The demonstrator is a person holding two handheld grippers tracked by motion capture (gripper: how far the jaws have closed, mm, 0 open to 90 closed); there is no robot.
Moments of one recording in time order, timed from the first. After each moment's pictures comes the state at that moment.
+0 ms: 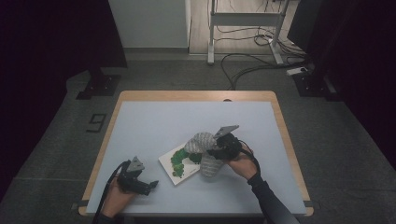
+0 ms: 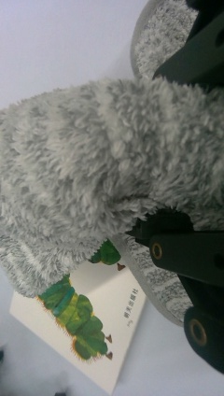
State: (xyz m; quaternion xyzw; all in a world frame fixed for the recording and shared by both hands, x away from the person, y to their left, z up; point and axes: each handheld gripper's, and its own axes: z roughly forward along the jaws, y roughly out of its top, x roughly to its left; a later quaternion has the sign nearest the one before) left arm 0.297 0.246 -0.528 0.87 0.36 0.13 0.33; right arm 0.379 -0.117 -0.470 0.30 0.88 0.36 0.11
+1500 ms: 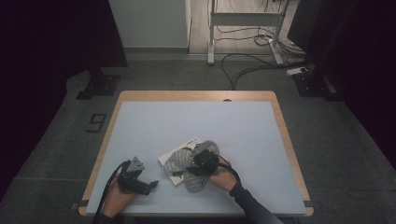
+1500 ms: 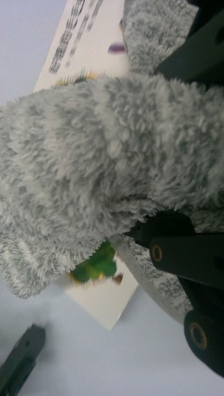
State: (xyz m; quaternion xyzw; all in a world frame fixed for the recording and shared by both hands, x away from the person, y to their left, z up) left arm 0.297 0.246 -0.529 0.87 0.36 0.13 0.33; right arm 0.348 -0.047 -0.504 0.22 0.90 0.36 0.07
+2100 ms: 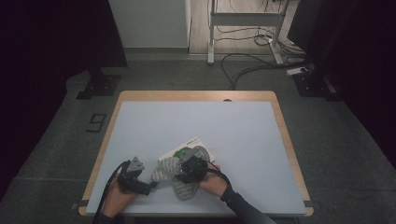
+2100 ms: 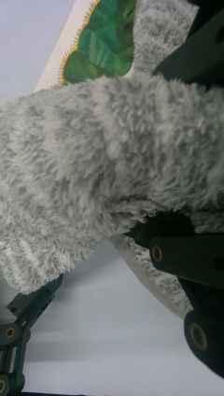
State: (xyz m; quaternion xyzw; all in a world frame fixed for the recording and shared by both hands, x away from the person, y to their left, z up) left arm 0.297 0.246 -0.529 0.87 0.36 0.13 0.33; right arm 0.328 -0.012 -0.503 0.17 0.91 0.36 0.06
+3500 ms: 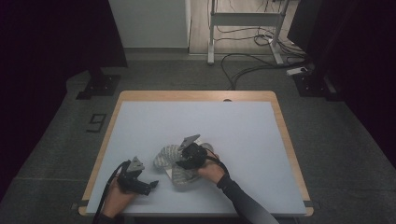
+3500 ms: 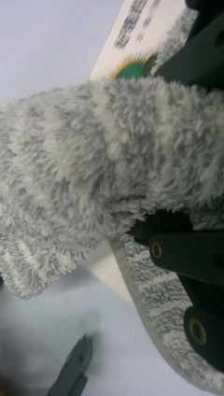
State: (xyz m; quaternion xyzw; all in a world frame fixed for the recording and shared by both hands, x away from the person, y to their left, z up) left arm 0.297 0.246 -0.529 0.87 0.36 0.13 0.33; right arm 0.374 -0.013 -0.504 0.21 0.91 0.36 0.07
